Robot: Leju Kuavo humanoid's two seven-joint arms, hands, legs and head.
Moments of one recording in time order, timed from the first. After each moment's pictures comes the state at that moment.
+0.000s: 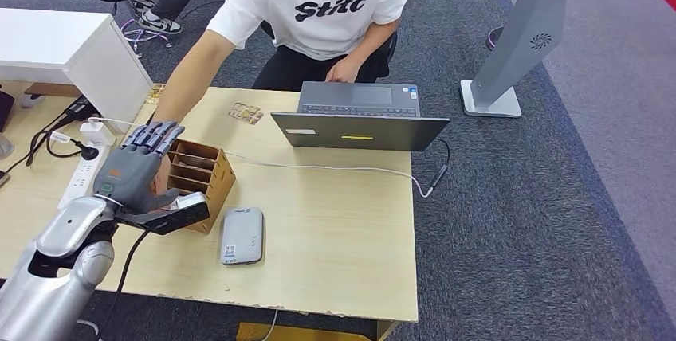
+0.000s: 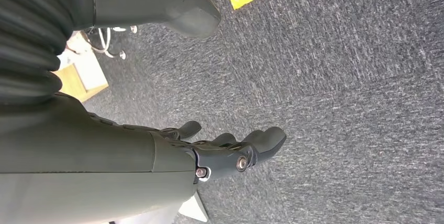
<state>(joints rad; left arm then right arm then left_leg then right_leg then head) -0.51 0.33 -0.50 -1.30 -1.06 0.01 -0.07 -0.09 0.12 -1.03 -0.21 0.69 -0.48 0.06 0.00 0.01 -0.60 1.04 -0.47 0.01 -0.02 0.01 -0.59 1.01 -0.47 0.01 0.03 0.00</state>
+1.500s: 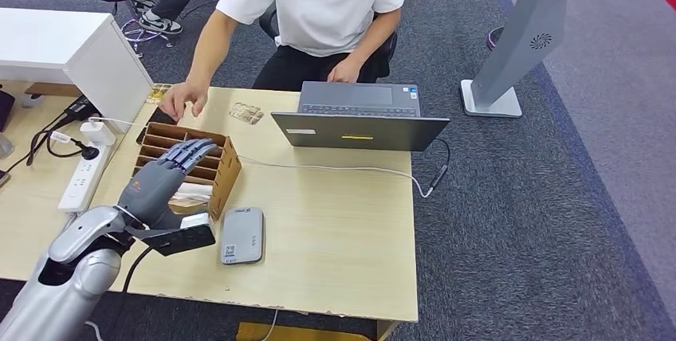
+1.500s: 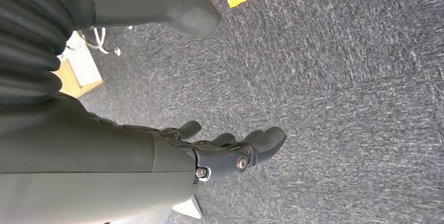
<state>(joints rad) -0.48 0.35 -0.56 -1.37 -0.76 -0.10 -0.25 -0.09 0.12 -1.04 -0.22 0.71 -0.47 0.05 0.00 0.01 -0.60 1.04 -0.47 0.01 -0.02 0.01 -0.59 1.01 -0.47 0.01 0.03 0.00</state>
